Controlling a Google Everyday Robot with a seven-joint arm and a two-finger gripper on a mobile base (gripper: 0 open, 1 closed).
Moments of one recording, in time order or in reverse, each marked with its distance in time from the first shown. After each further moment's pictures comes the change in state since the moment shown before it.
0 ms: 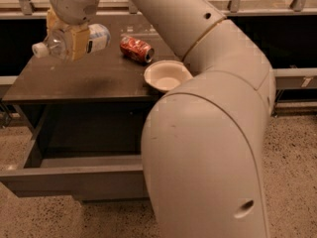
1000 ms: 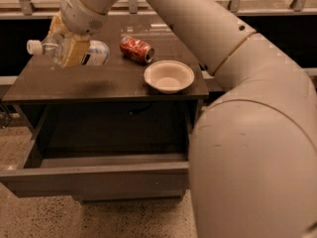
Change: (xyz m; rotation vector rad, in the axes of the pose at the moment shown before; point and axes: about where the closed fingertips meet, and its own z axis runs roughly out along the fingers) arm -0.017 -0.001 0.008 0.156 -0.189 0.192
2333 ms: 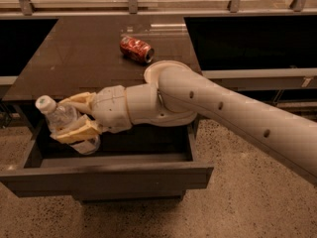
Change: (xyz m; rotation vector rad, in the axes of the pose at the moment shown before) arm -0.065 0.154 0.036 0.302 -0.631 0.449
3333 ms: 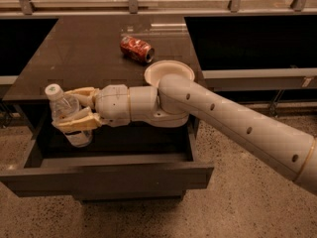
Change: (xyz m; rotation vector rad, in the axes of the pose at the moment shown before) arm 0.016 -0.029 0.001 0.036 -0.167 0.059
